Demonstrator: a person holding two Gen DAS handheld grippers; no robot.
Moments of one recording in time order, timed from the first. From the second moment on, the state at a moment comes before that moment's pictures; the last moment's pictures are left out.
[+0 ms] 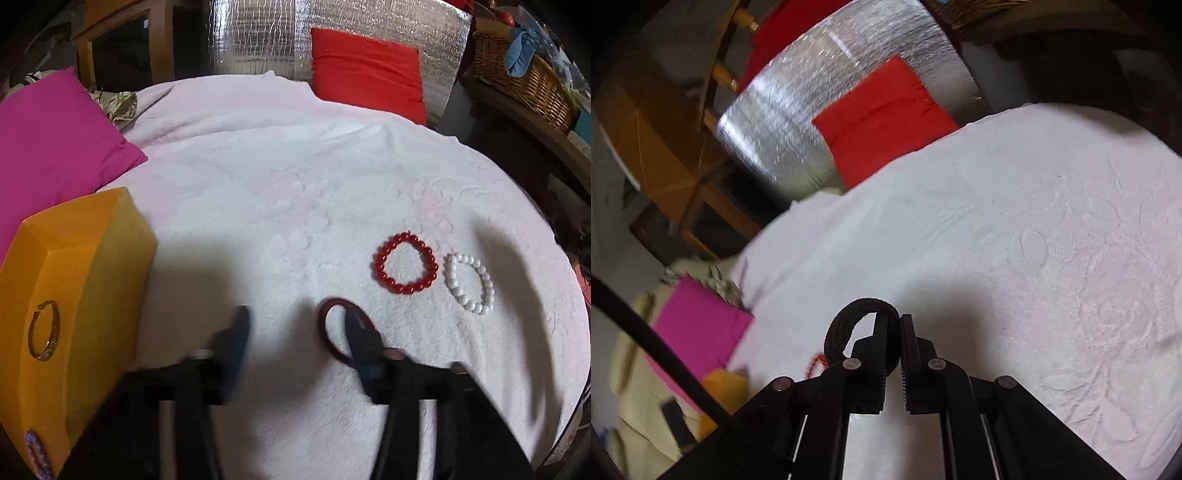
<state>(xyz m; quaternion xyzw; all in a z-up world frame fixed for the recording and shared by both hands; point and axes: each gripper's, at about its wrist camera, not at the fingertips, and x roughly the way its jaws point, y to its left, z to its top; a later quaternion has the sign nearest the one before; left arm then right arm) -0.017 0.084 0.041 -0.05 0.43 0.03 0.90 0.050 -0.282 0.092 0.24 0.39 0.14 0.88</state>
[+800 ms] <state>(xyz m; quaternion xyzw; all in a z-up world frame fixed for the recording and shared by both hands) -0.034 0.072 0.068 -0.05 0.39 0.05 0.92 0.042 -0.227 0.098 0.19 0.39 0.17 0.88</state>
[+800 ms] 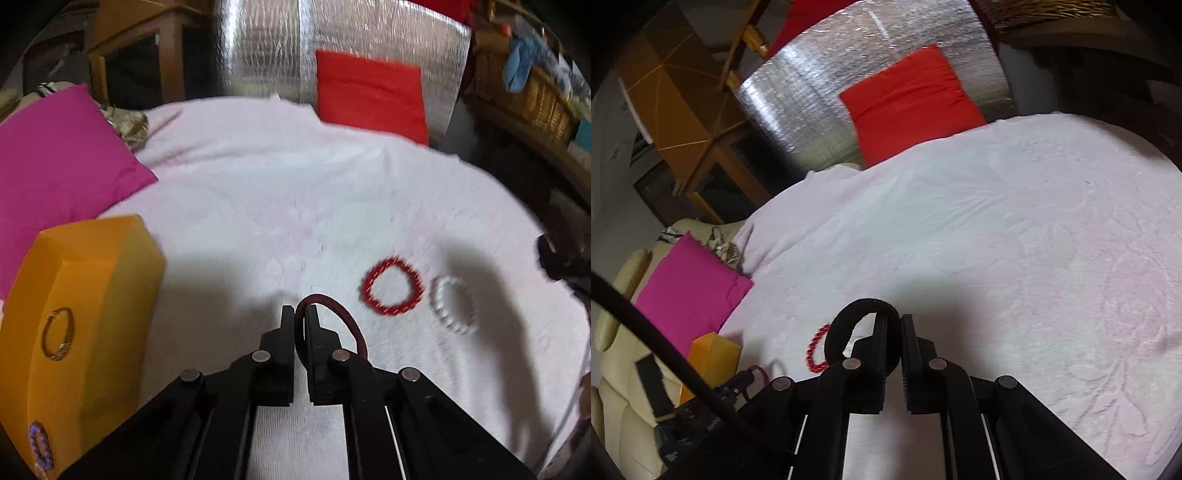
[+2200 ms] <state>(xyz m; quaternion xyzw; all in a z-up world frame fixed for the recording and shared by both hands) -0.250 0.246 0.076 -0.16 0.38 0.17 0.90 -0.090 0.172 0.102 -0.03 0.46 0.43 0.78</state>
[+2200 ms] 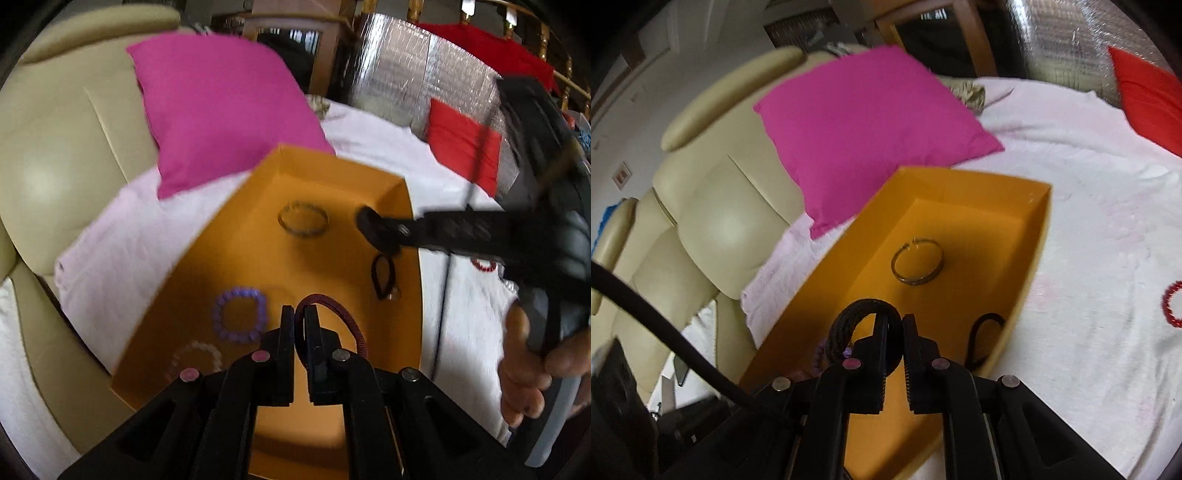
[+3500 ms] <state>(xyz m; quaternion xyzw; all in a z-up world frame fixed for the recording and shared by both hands) -0.115 0.081 0.169 -0.03 0.31 0.13 0.94 0.029 -0.230 0.093 0.31 0.41 0.18 0.84</state>
